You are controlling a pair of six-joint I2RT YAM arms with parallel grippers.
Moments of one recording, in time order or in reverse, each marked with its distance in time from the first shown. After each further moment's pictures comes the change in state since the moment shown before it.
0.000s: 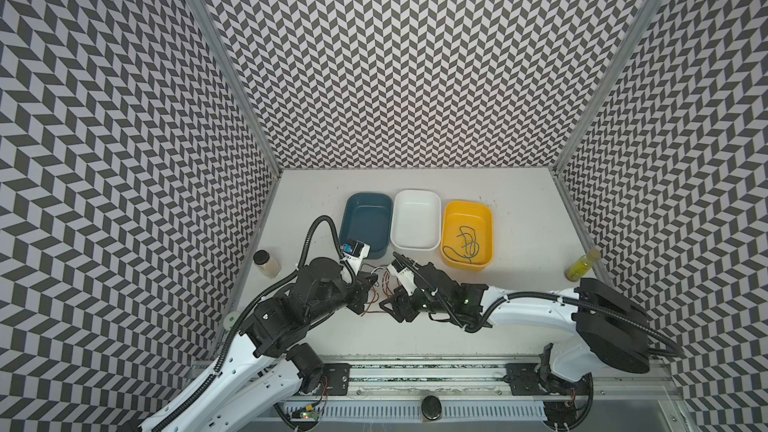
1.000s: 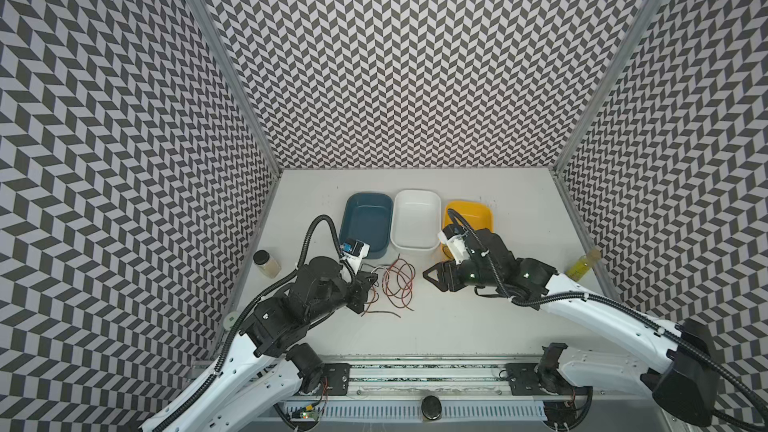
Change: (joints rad) left arm 0.012 0.005 0.000 0.003 0.015 -0.002; right arm -0.268 -0.409 0.070 -0.584 -0.104 0.024
